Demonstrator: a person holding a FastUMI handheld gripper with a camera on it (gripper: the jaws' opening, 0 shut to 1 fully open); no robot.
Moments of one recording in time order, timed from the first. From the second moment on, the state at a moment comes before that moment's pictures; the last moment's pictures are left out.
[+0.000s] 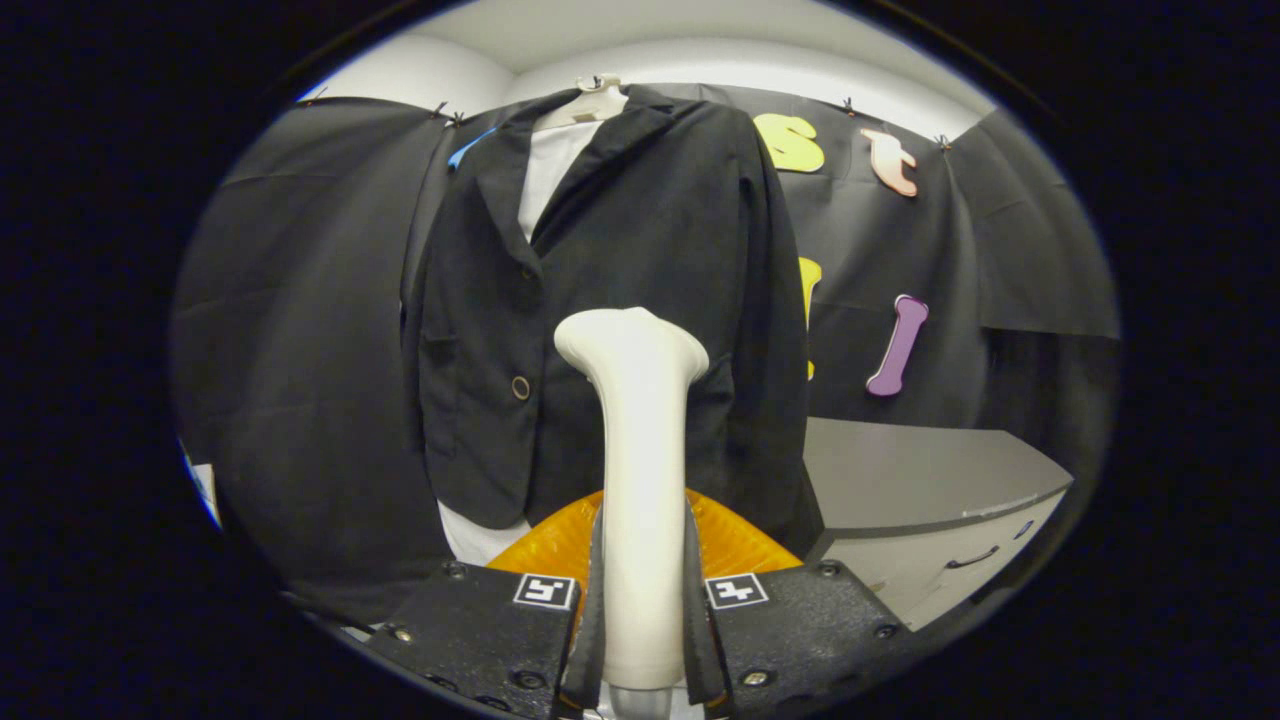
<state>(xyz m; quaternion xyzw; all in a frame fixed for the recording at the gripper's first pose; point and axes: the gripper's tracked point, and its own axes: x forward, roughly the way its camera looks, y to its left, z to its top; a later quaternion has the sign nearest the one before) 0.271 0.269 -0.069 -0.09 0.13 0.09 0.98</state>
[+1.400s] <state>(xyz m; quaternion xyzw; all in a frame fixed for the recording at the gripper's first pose) 0.213 0.261 -0.196 -0.11 0.31 0.09 0.94</state>
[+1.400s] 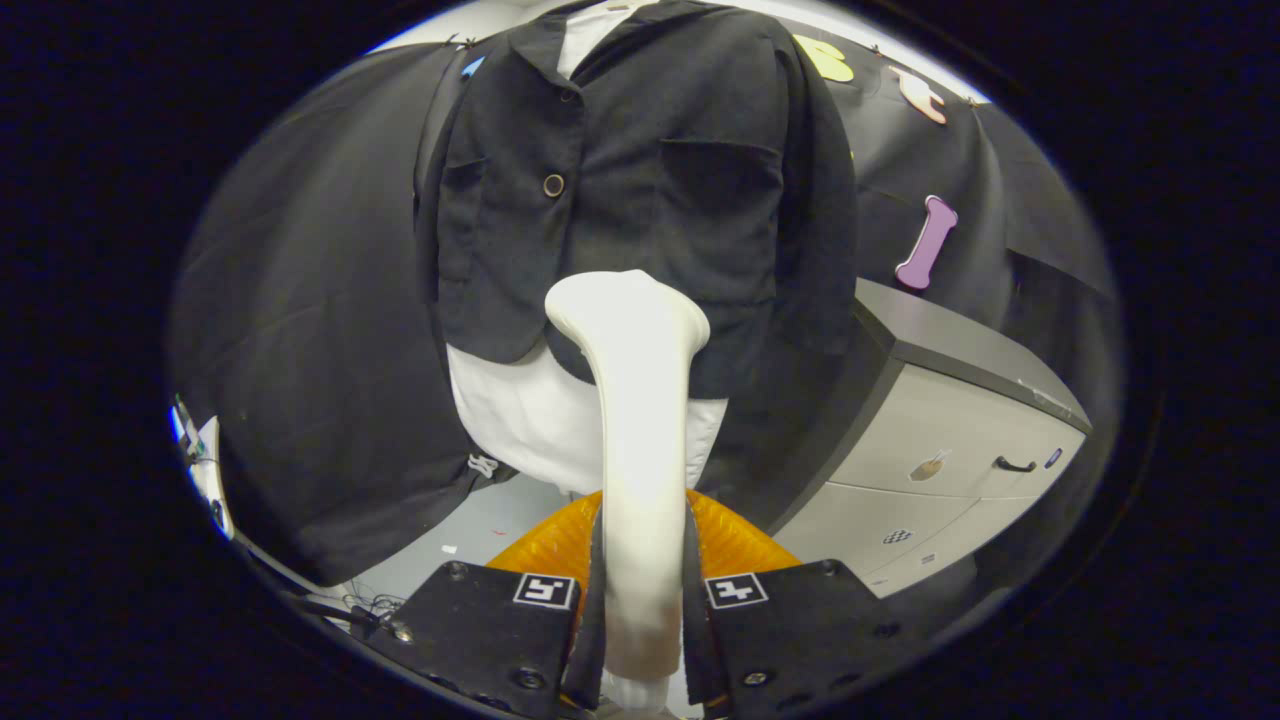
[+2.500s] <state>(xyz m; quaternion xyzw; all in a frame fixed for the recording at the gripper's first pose) 0.267 0.422 0.070 -0.07 -0.02 0.24 0.97</state>
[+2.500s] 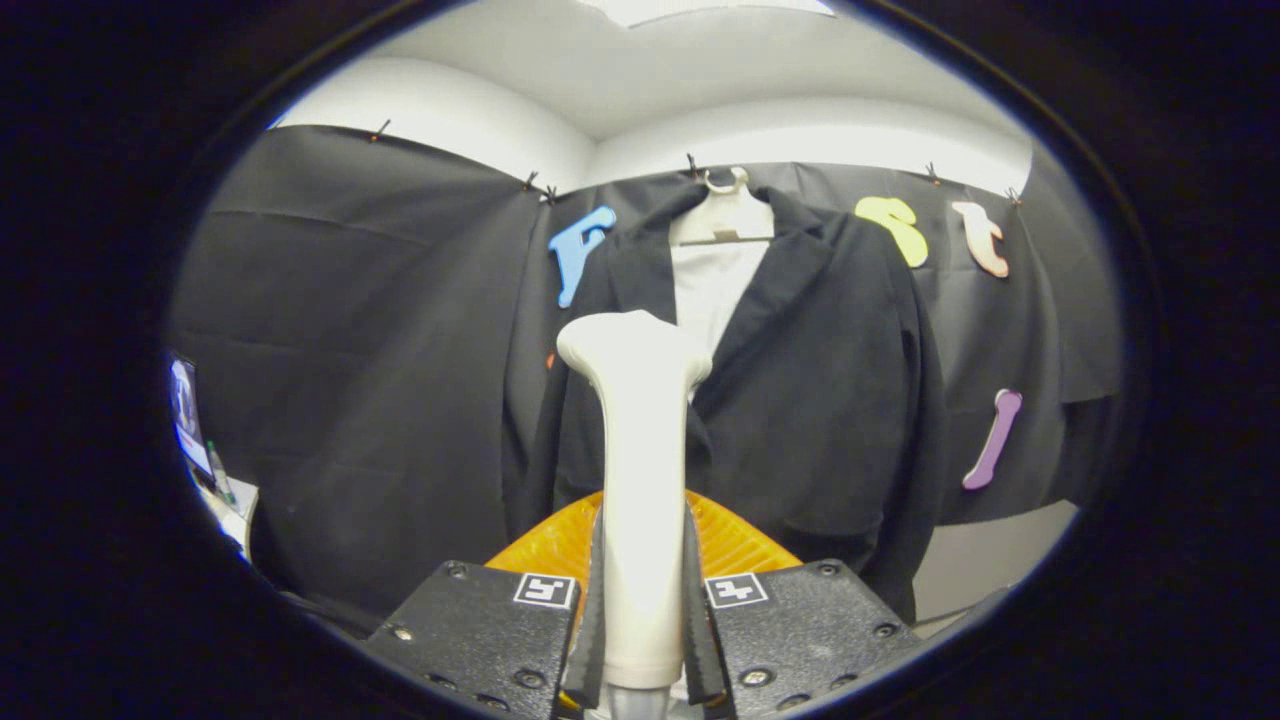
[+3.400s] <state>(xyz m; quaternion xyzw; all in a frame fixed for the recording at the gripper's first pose) 0.330 0.475 0.109 -0.07 -0.07 0.25 0.96</state>
